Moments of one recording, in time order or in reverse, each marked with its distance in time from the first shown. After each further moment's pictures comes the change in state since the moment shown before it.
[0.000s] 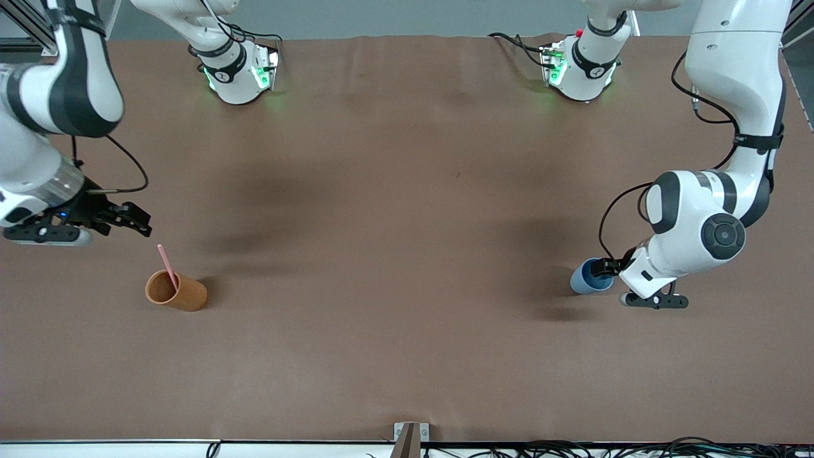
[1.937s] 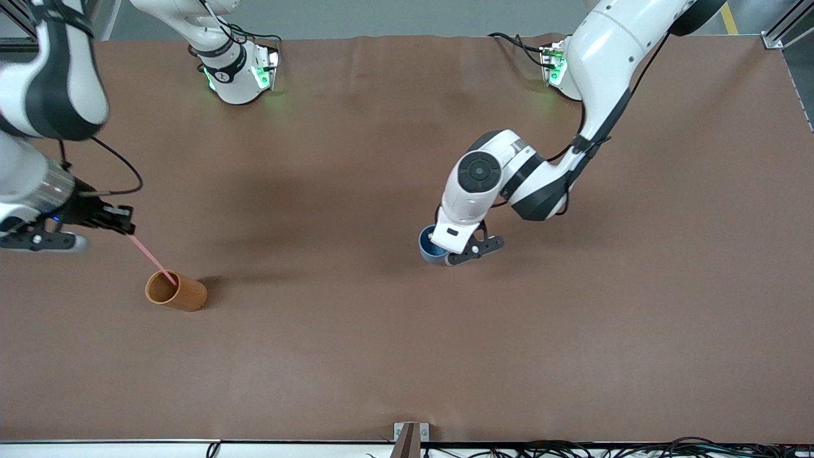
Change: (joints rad) left arm -0.175 0.176 -0.514 0.192 0.358 -0.024 -1.219; right arm 0.012 0.052 0.001 0.321 -0.001 -0.419 -0.001
